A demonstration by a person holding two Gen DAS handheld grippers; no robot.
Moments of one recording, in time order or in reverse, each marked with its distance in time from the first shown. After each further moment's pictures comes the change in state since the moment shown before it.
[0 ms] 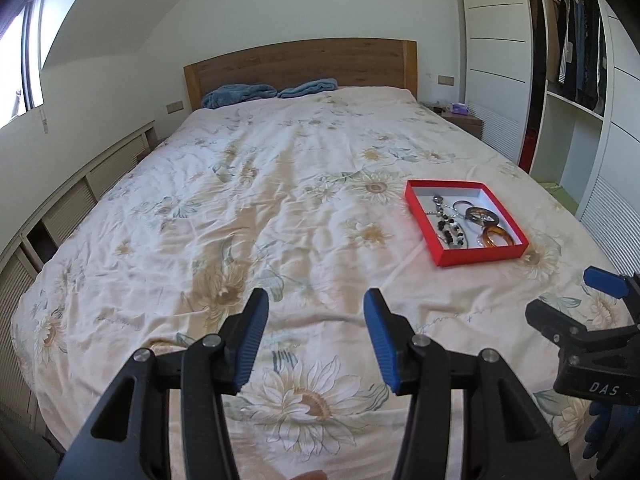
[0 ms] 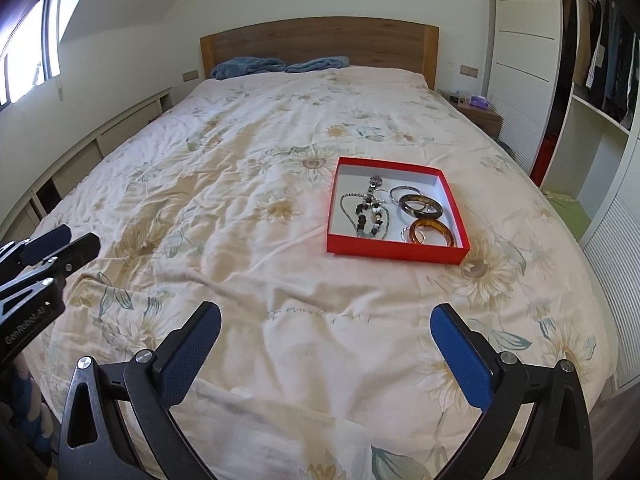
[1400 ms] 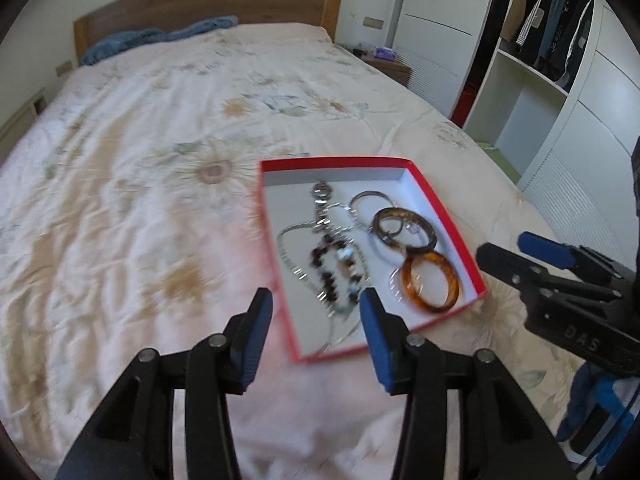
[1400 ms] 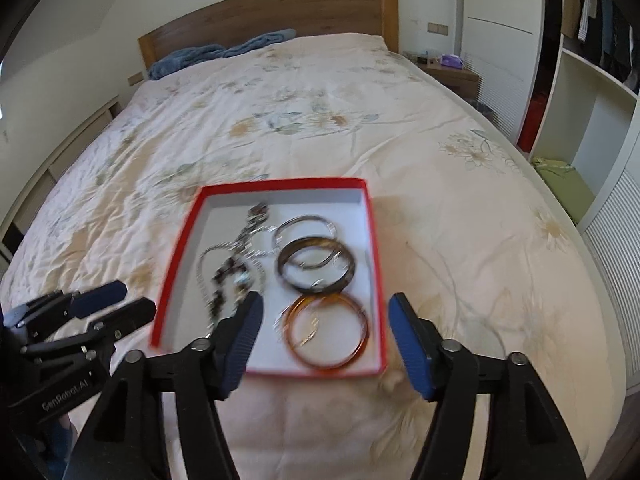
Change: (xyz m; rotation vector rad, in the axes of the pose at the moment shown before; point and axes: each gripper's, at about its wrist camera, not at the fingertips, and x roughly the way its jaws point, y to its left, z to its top) left arm 0.203 -0.154 0.090 0.053 0.227 -0.319; right arm 0.156 -0.156 0.102 0.114 0.106 -0.034
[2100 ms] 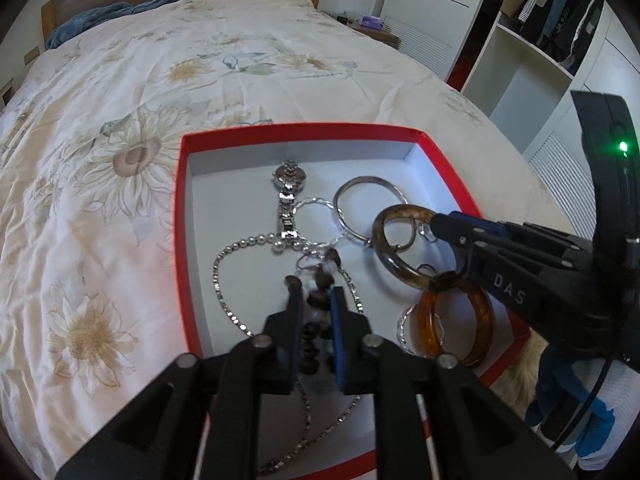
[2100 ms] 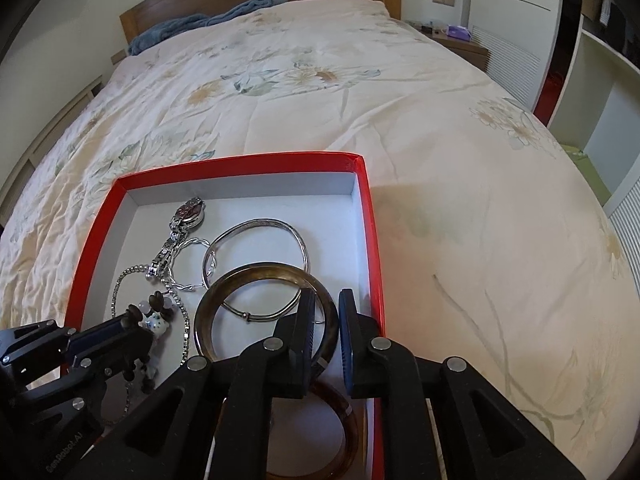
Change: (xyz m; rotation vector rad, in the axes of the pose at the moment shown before) left arm 0.122 -0.016 0.033 0.012 0.110 -0.093; right arm 0.132 -0.027 0.033 0.004 0.105 -0.017
